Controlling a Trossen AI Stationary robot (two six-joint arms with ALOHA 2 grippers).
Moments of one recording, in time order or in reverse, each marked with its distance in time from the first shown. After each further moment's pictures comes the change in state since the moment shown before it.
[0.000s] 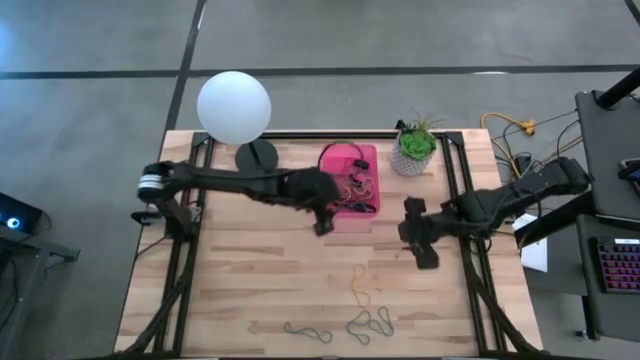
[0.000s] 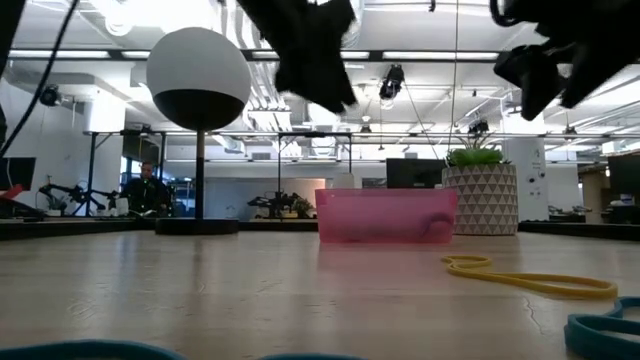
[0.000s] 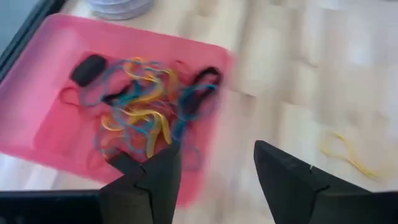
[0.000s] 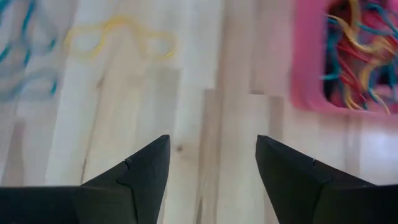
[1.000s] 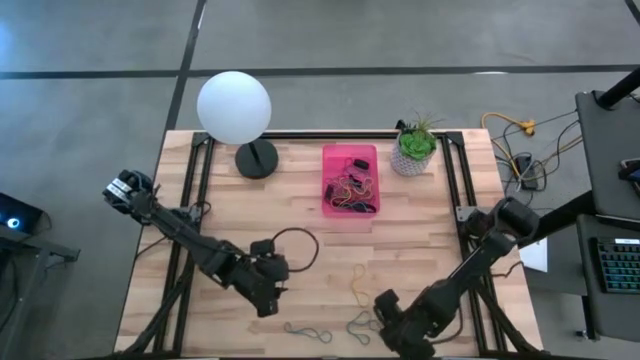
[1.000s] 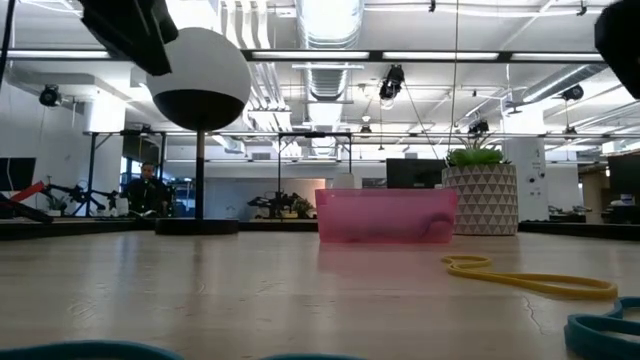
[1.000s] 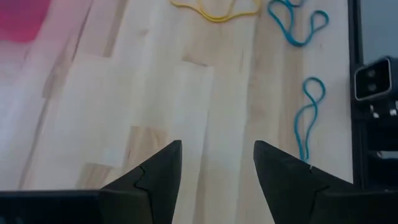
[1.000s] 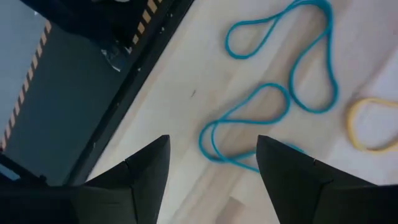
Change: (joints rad) left arm -0.623 -0.220 -0.300 -0.105 -0.159 -0.527; right arm 0.499 0.750 0.376 0.272 -0.135 0.069
